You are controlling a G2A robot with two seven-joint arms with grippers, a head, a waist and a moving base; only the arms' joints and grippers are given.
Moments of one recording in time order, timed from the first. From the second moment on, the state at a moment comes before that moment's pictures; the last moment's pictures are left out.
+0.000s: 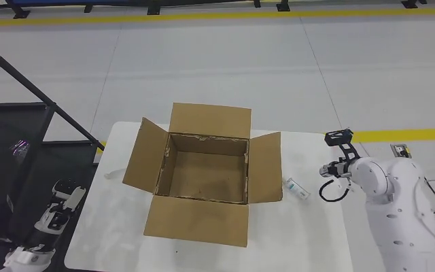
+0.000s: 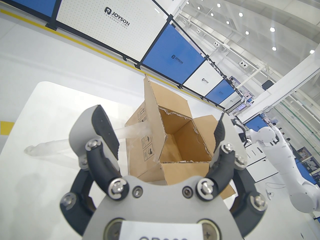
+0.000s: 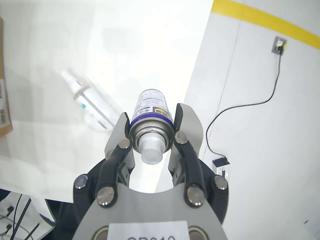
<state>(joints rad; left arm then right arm) 1.63 -1.17 -2.06 -1.84 0.22 -0.64 -0.32 -0.79 -1.18 1.53 -1.59 -1.28 -0.11 1.33</state>
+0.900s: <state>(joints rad) 1.63 -1.17 -2.06 -1.84 0.22 -0.64 -0.32 -0.22 -1.47 0.51 -1.29 -1.02 -0.03 1.10</state>
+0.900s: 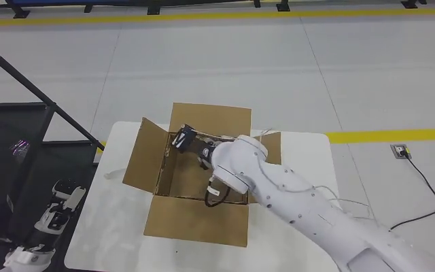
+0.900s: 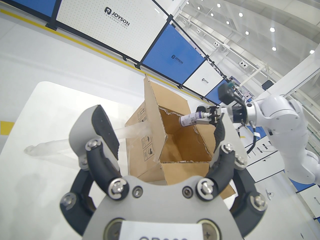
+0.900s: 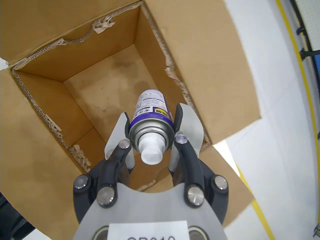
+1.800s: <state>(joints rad) 1.63 -1.17 -2.06 -1.84 0.22 -0.64 -0.32 -0.10 -1.88 0.32 -0.44 -0.83 -0.07 0.89</state>
